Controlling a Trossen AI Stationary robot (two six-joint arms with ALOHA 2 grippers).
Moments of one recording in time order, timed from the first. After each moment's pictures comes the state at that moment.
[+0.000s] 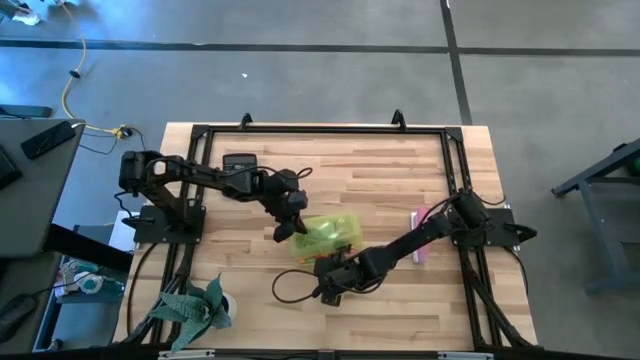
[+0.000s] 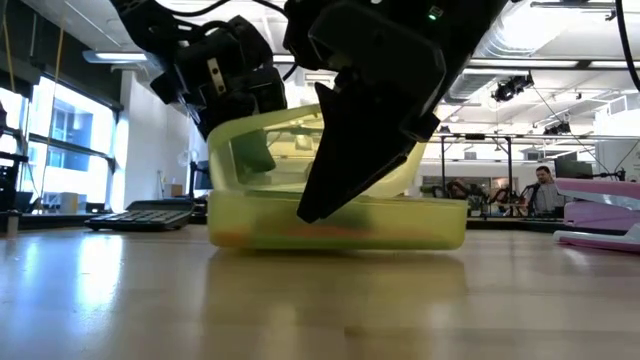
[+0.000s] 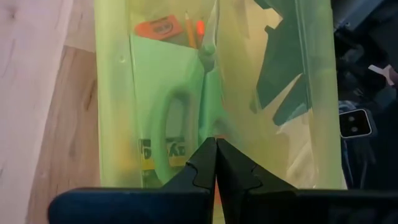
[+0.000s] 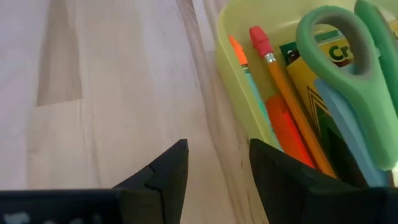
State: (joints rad) left arm 0.27 1.61 0.78 -0.02 0.55 -0.20; right arm 0.43 2.08 1.42 -0.39 0.37 0.53
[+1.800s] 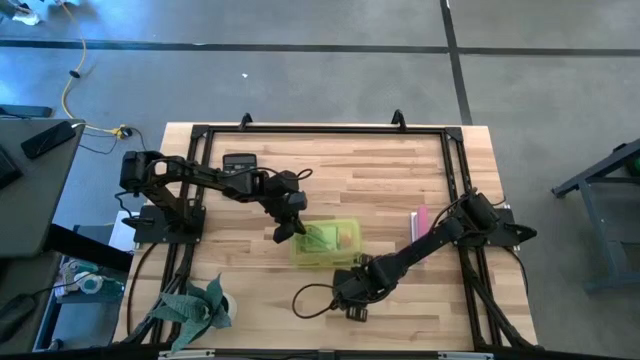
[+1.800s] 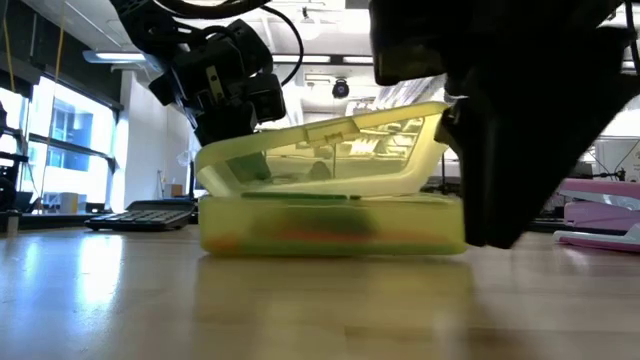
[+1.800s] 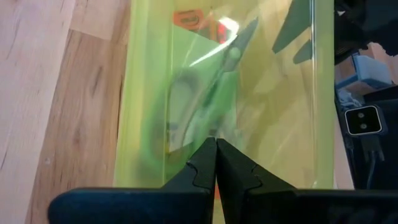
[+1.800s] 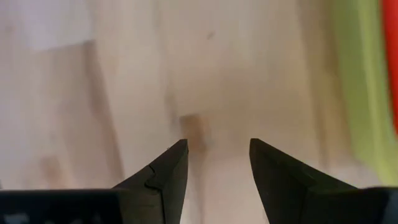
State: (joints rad) left arm 0.27 1.61 0.77 -0.03 0.53 -0.21; right arm 0.52 2.03 1.43 -0.70 0.08 0.68
